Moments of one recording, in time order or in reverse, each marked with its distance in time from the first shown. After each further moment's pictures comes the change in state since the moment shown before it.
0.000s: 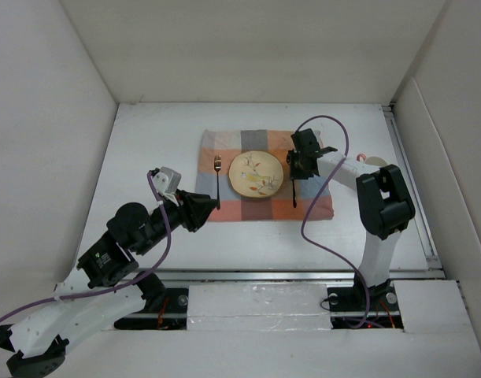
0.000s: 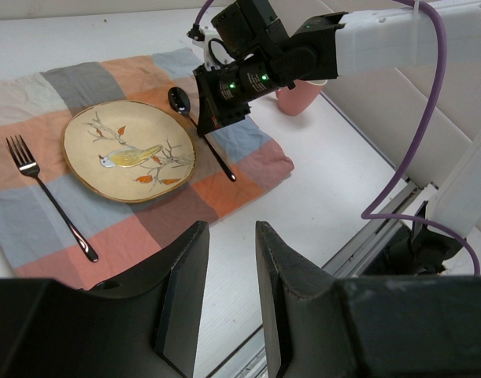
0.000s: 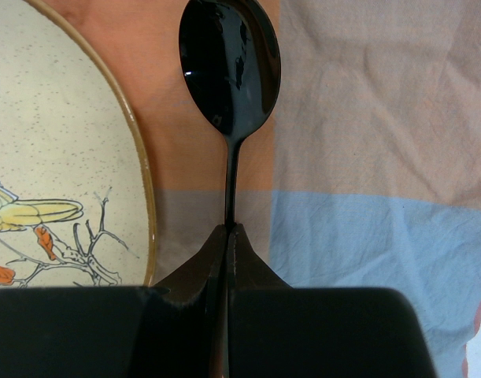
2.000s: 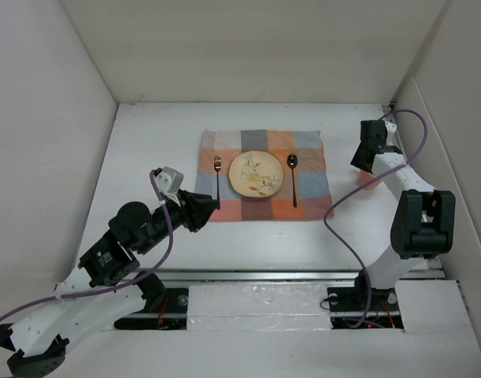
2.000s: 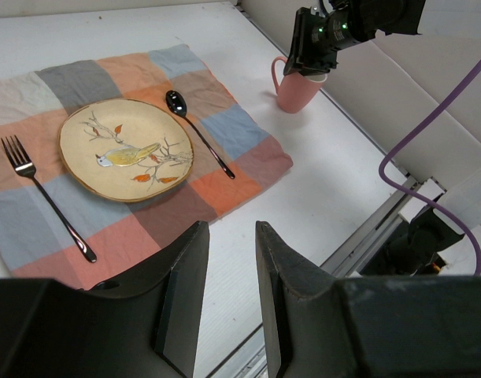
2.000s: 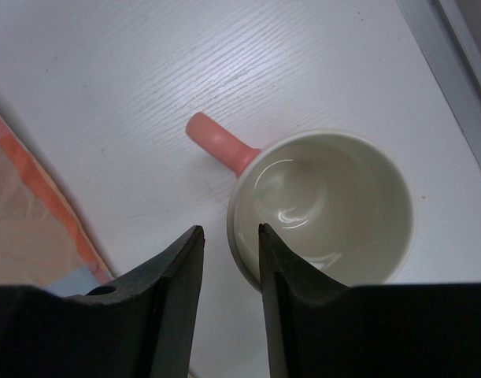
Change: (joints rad) left arm 0.000 0.006 -0.003 0.006 0.014 0.007; right arm -0.411 -0.267 -0.110 -0.048 0.275 0.035
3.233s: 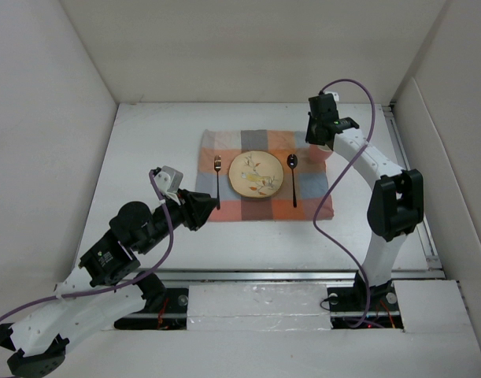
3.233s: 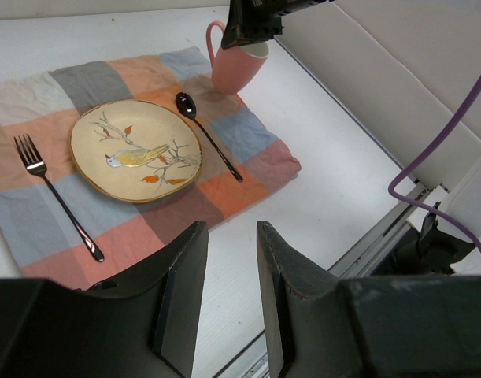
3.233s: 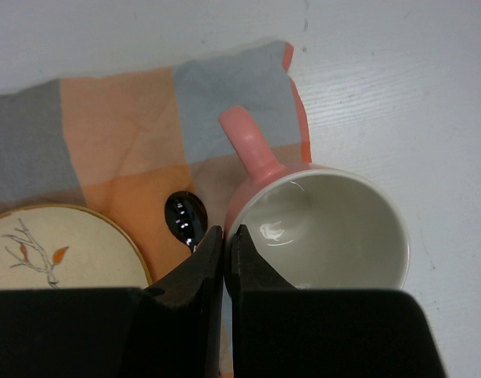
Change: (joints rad) left arm 0.000 0.007 -0.001 0.002 -0.030 0.001; right arm 0.318 0.205 0.434 -0.110 -0.054 -0.034
